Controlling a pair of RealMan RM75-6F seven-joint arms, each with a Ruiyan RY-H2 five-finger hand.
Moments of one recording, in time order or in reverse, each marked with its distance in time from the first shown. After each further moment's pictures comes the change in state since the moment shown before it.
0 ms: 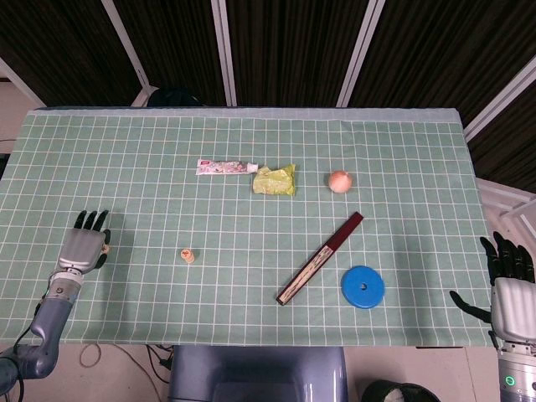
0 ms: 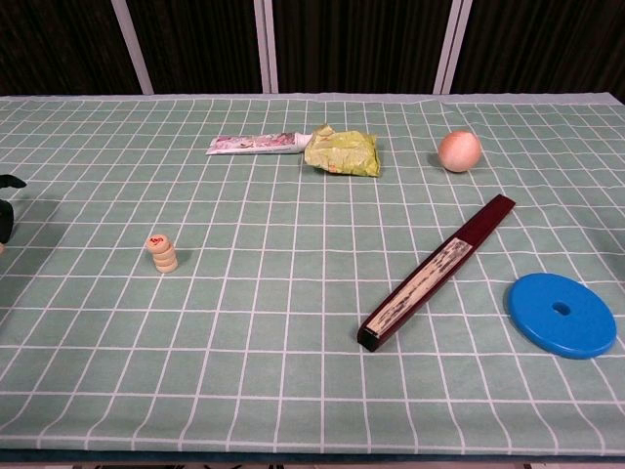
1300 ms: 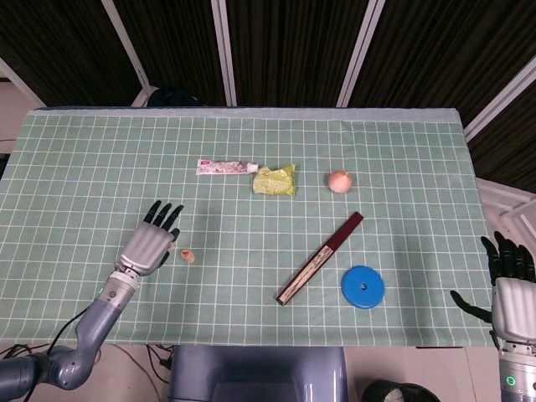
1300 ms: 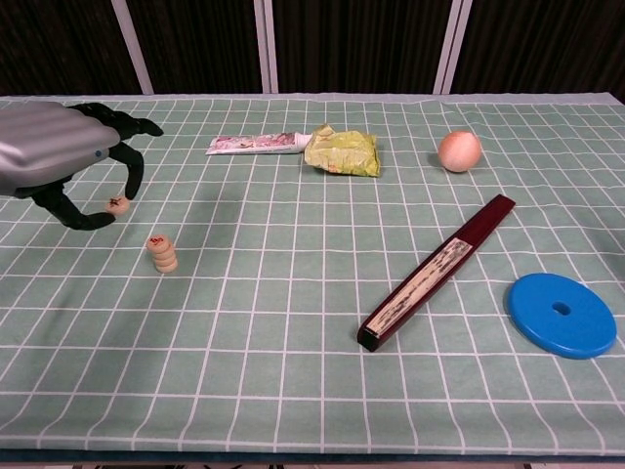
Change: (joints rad) left arm -0.129 0.104 -0.072 -0.610 -0.026 0.084 0.432; right arm -0.001 0.002 0.001 0.003 -0.002 0.003 0.006
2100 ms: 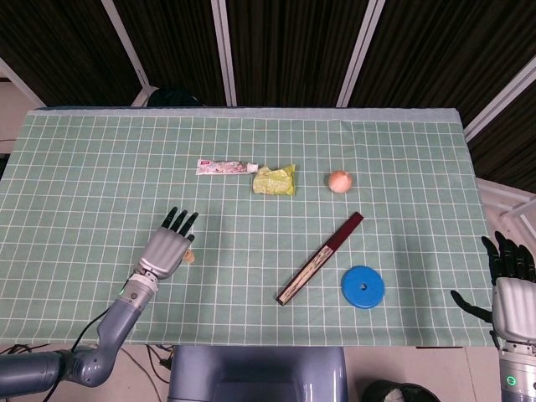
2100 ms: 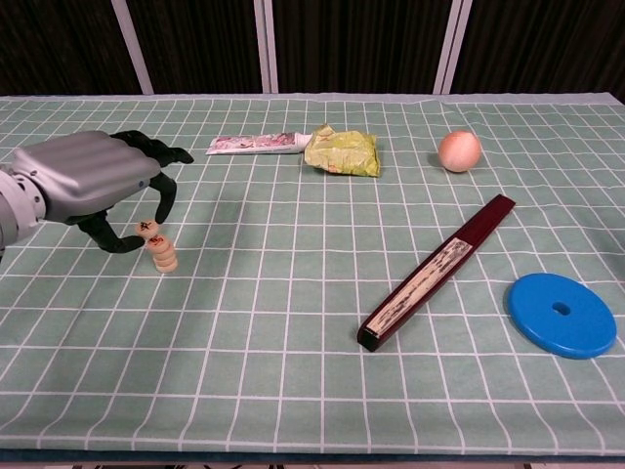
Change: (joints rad) left arm -0.068 -0.101 0.033 0.044 -0.108 0.018 0.109; right arm 0.000 0.001 0.001 -0.001 0.004 -0.002 0.002
